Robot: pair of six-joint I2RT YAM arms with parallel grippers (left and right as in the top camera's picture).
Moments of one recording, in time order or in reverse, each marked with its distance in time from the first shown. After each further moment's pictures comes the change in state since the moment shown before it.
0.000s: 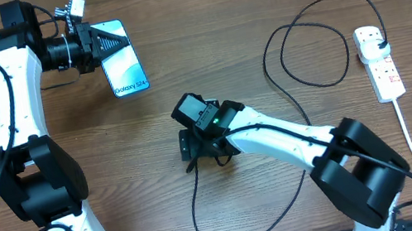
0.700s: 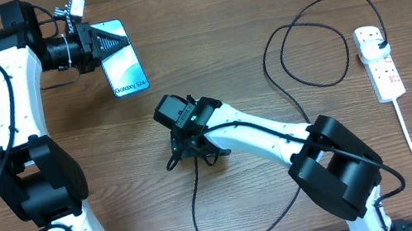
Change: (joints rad) left arm 0.000 0.000 0.000 0.002 0.000 0.000; right arm 0.044 0.122 0.195 -0.175 0.068 0.080
